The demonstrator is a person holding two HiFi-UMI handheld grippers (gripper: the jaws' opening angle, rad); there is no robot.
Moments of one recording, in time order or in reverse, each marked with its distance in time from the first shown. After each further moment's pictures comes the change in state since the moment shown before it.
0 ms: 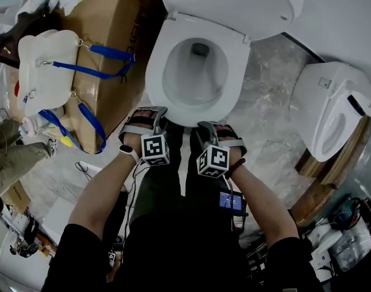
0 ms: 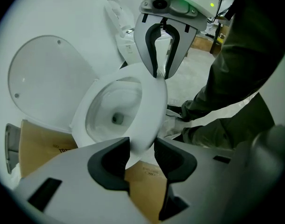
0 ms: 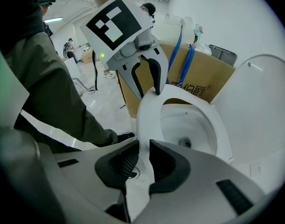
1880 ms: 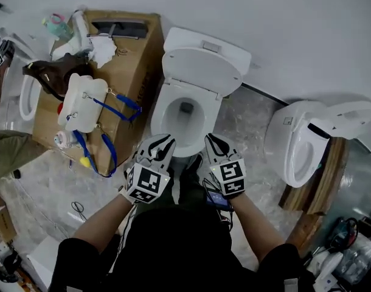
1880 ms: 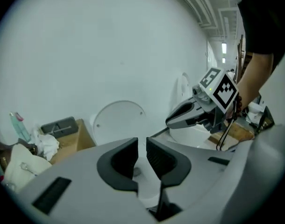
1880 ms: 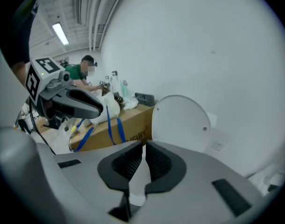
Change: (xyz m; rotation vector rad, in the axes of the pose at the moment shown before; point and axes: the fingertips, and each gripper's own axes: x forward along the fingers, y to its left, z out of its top) left arm -0.300 0.156 0.112 -0.735 -0.618 0.250; right arm -0.269 -0.163 0.092 0.655 -0.458 -0.362
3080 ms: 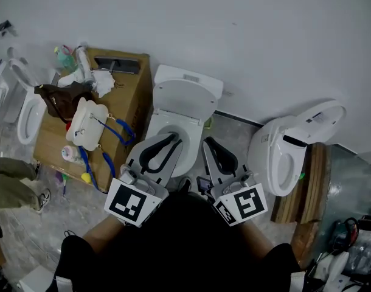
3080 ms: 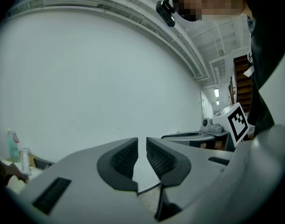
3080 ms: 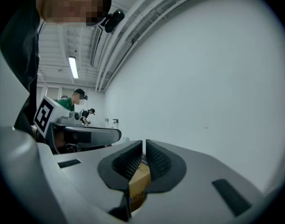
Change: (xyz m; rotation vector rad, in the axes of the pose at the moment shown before) left arm -0.186 -0.031 0.239 -0.139 -0.628 -0.044; right arm -0.216 0.073 0.227 -0.015 -0.564 -0.050
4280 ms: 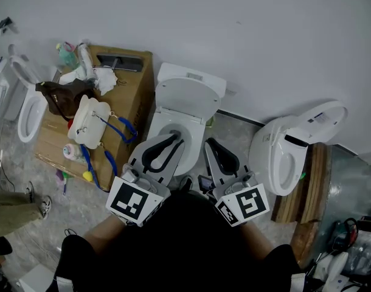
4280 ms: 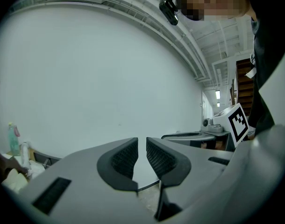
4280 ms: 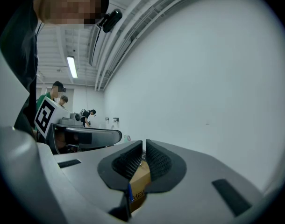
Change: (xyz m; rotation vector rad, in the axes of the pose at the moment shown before) left arm -0.010 0.008 -0.013 -0.034 0.026 -0.005; right arm 0.005 0.012 -0.010 0.021 0.028 0.004
